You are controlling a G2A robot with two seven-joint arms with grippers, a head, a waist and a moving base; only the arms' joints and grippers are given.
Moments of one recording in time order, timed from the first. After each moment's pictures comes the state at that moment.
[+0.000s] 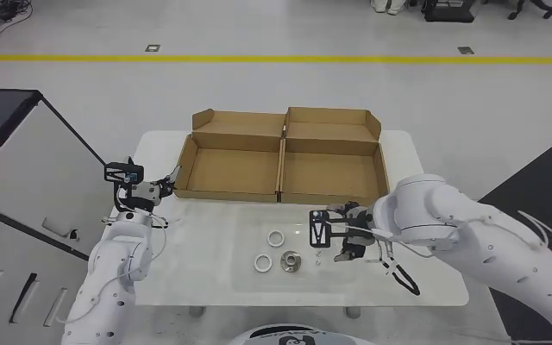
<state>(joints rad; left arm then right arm) 1.73 -1.15 -1.60 -1.80 1.33 0.00 0.00 -0.89 -0.65 0.70 -2.16 -0.56 -0.52 1.30</state>
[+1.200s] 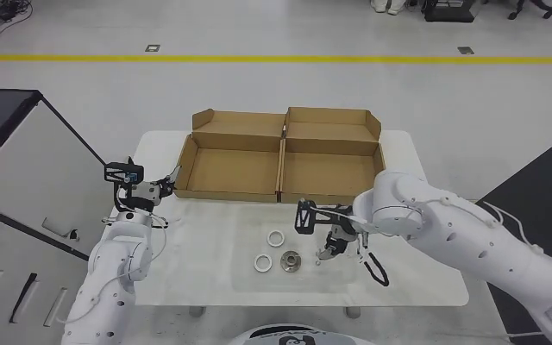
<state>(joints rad) 1.73 -1.15 -1.60 -1.80 1.33 0.00 0.00 -0.79 -0.76 0.52 -1.95 -0.50 -0.37 1.26</state>
